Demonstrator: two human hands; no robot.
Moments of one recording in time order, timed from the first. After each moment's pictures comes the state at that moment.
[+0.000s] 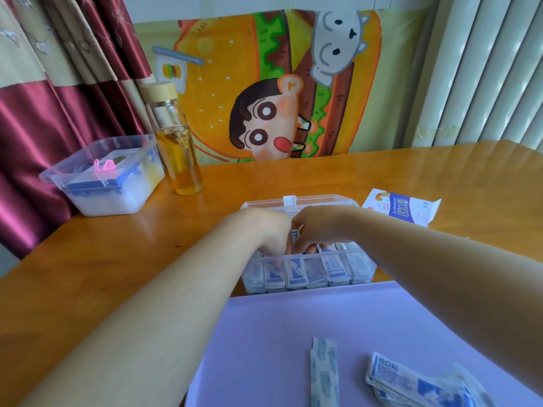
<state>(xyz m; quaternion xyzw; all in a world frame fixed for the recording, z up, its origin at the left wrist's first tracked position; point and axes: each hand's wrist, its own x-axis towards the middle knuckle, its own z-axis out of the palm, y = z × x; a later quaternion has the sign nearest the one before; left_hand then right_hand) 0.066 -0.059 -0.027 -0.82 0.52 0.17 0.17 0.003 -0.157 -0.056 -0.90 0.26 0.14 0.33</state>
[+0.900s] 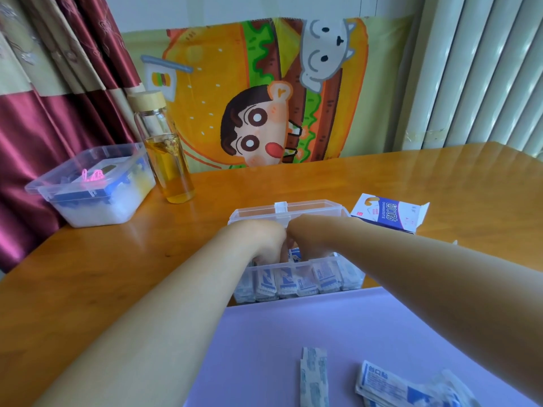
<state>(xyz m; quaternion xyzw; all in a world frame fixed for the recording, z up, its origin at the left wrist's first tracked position) 0.071 -0.070 -0.042 -0.80 0.55 0.18 0.15 0.006 -0.162 -0.065 -0.97 0.15 0.17 0.01</state>
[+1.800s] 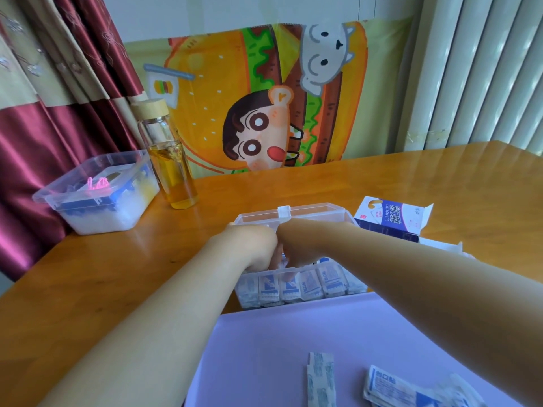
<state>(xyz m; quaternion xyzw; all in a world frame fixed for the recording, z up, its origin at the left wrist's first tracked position) 0.086 -0.061 -0.049 -0.83 0.51 0.12 0.18 0.014 -0.145 -0.057 -0.98 0.10 0.15 0.06</state>
